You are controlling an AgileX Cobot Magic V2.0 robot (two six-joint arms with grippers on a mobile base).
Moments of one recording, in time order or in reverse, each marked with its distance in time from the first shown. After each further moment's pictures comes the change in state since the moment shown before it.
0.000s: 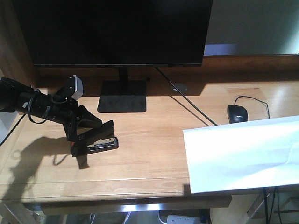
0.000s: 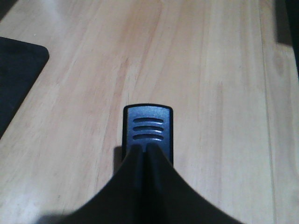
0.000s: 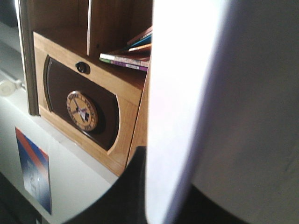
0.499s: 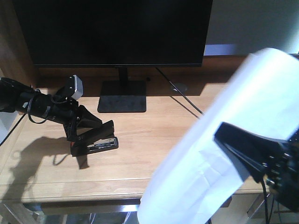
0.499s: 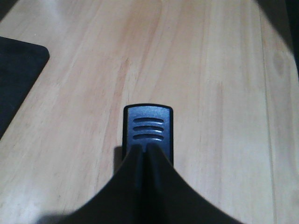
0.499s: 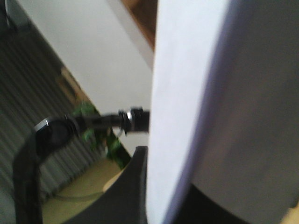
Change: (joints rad) left arm 0.000 0.000 0.000 0.000 -0.001 0.000; right arm 0.003 0.299 -0.397 -1.007 0.120 0.268
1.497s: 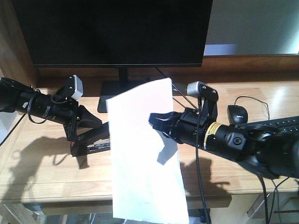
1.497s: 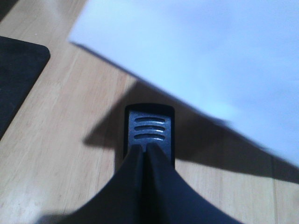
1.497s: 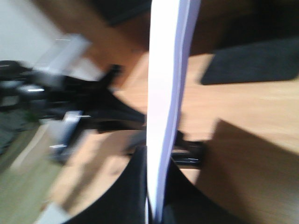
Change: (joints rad) left arm 0.000 0.000 0.000 0.000 -0.002 0.000; right arm 0.245 0.900 -0.368 0.460 0.222 -0.482
